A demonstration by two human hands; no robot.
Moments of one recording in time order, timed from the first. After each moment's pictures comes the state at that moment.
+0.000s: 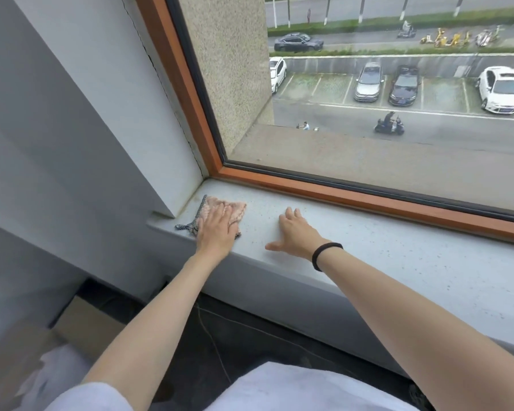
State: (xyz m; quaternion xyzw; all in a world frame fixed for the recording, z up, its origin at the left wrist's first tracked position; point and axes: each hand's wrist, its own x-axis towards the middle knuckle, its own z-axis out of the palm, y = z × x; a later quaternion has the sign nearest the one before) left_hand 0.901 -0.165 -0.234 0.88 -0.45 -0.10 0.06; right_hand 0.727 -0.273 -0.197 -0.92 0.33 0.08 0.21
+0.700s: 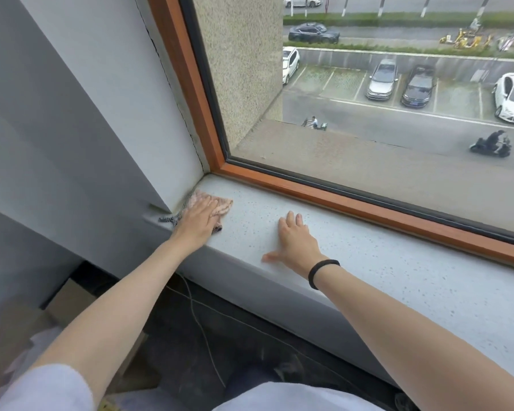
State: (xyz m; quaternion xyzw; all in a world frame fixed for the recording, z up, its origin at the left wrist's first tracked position) left_hand 0.953 -0.159 -0.235 0.87 -0.47 -0.12 0.09; right_hand 0.731 -0.268 -0.198 -0.91 0.35 0.07 0.23
